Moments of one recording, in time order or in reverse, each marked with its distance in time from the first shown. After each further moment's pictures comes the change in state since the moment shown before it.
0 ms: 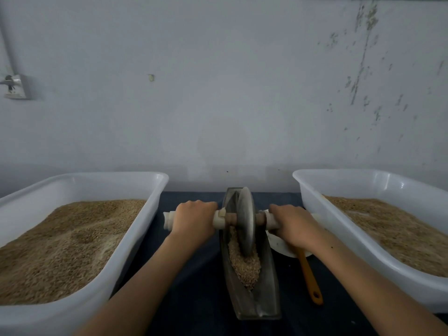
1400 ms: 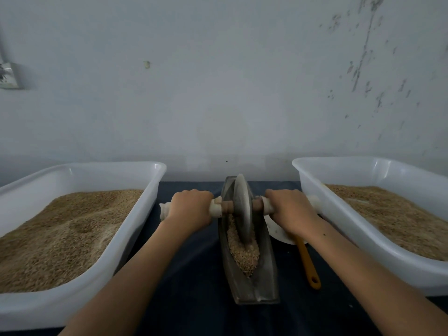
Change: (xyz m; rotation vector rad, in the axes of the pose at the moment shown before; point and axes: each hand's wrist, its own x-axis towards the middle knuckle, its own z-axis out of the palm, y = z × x) left_hand 0.004 -0.003 -0.004 -0.008 -0.141 -0.012; right_hand 0.004 -0.007 0.002 -0.091 0.121 -0.004
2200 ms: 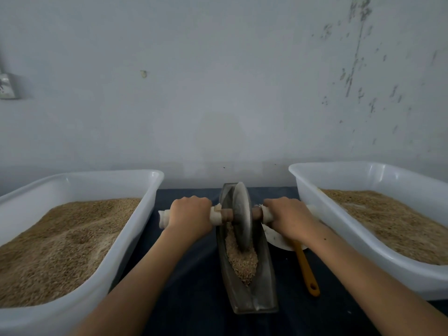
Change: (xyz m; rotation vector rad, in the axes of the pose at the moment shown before) left_hand -0.001 0.007 -0.004 0.048 0.022 -0.047; right_hand -0.001 0.005 0.001 0.096 -0.060 0.011
